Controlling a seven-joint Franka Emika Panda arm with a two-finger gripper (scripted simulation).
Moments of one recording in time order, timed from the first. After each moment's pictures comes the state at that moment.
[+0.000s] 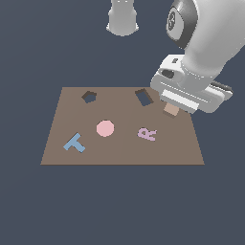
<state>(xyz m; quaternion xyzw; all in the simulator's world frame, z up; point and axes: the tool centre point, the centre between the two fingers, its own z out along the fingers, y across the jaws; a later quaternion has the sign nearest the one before) -0.049 0.183 0.049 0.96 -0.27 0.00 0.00</state>
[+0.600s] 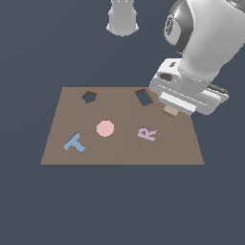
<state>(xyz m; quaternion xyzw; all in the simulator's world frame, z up) -0.048 0.181 0.038 0.96 -0.27 0.00 0.00</state>
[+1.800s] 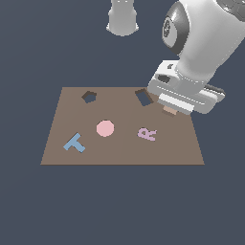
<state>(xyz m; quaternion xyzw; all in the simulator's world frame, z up) -0.053 0.178 0.031 0.97 -0.25 0.00 0.00</state>
